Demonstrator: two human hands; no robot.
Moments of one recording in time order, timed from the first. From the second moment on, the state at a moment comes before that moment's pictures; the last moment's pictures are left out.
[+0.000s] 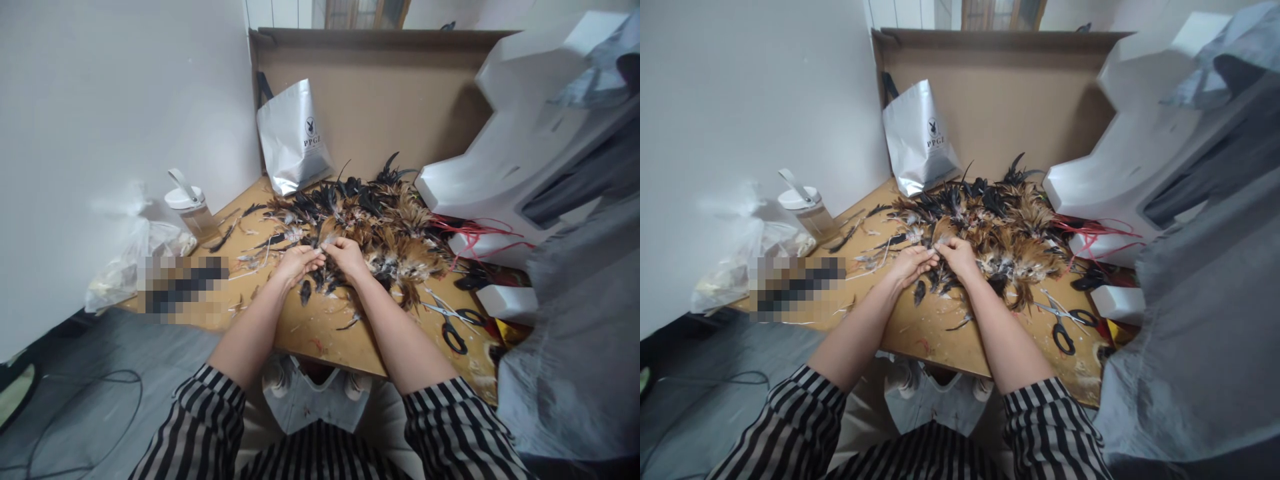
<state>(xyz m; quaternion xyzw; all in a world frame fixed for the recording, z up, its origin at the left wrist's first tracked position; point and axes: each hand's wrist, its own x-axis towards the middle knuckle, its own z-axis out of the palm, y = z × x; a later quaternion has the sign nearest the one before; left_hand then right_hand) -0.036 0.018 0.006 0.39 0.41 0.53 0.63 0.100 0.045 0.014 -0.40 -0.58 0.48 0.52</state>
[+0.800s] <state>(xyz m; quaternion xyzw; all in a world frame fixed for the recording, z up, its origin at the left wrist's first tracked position) -0.052 0.036 -0.001 0.26 0.36 0.71 0.54 0.099 0.088 0.020 -0.59 -0.72 0.22 0.29</state>
